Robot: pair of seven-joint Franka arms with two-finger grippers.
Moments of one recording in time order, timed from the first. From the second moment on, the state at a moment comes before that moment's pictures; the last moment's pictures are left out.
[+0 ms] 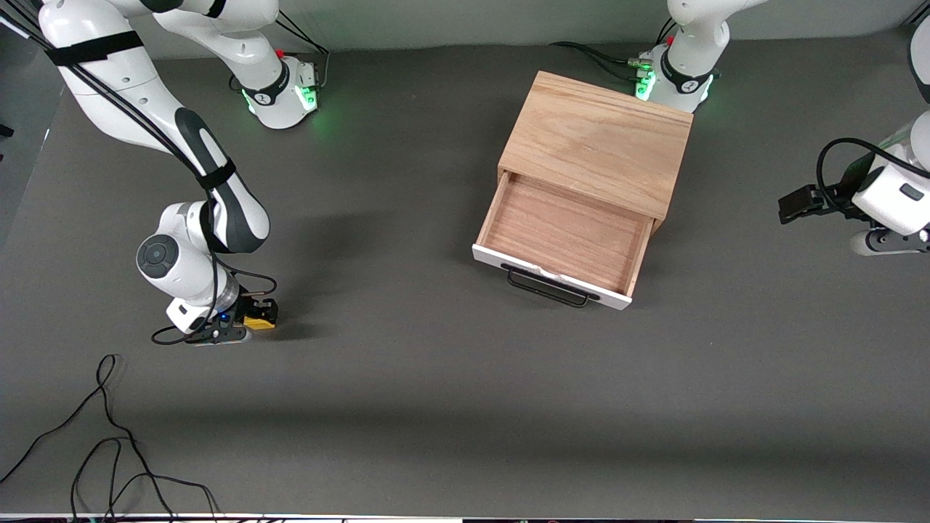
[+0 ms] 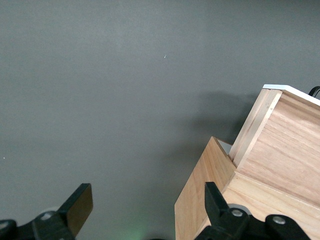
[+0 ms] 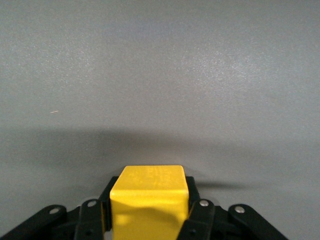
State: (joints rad) left arm 0.37 0.02 -0.41 -1.68 0.04 1.59 -0.09; right arm 0.05 0.50 -0.01 -2.09 0.00 2.67 -0.01
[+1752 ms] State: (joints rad) left arm -0.01 0.01 -0.03 -1.65 0.04 1.61 -0.03; right arm 0.73 0.57 0.03 -1.09 0.14 1.83 1.01
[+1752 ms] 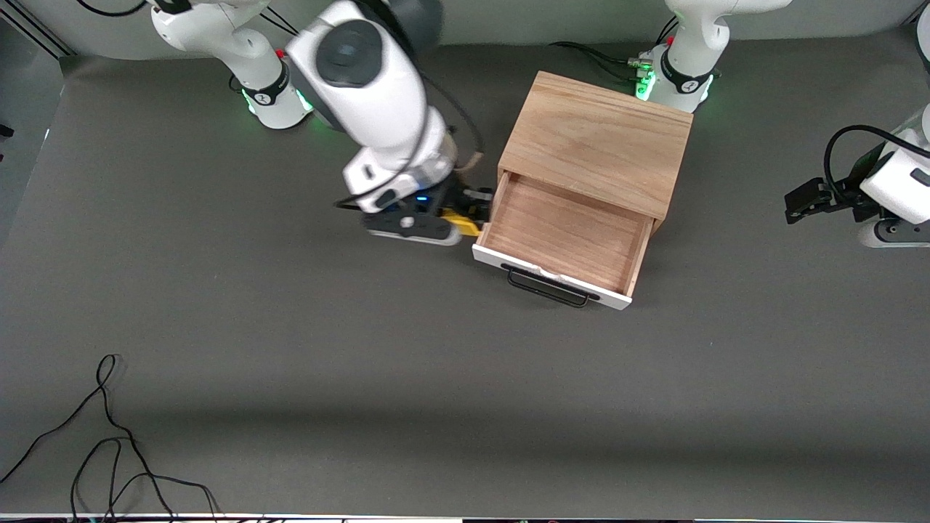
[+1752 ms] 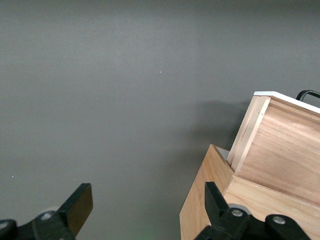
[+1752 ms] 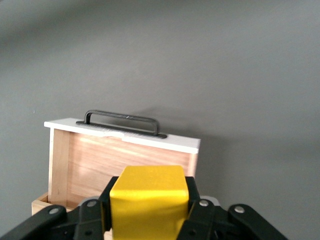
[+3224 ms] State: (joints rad) left arm -0.01 0.00 -0.03 -1.65 0.02 1.59 0.00; right arm 0.92 0.86 0.02 -1.08 0.07 2.03 1.35
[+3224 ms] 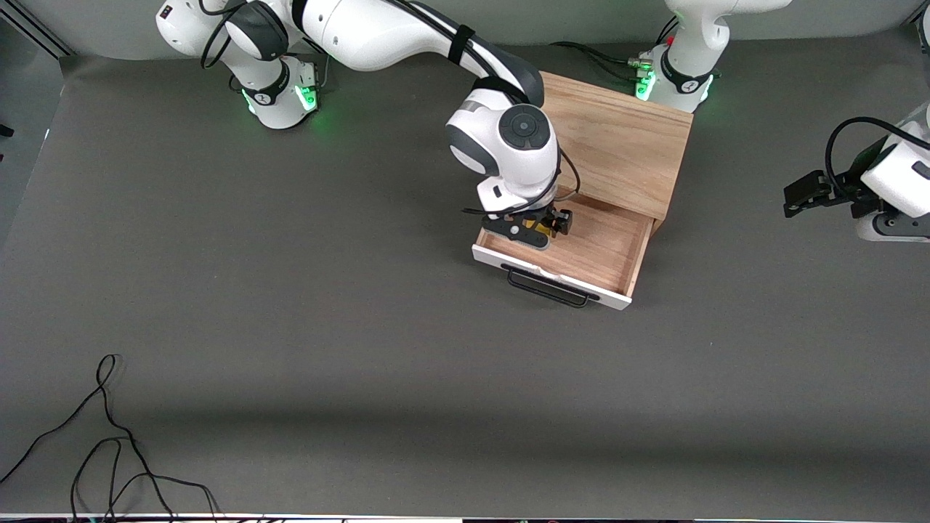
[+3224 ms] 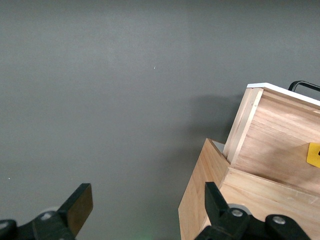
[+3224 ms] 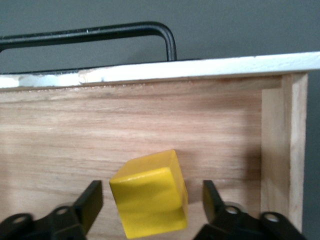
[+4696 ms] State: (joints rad) left arm -0.01 0.00 -0.03 -1.65 0.01 1.58 0.00; right arm 0.34 0.30 -0.01 -1.30 0.09 1.70 0.63
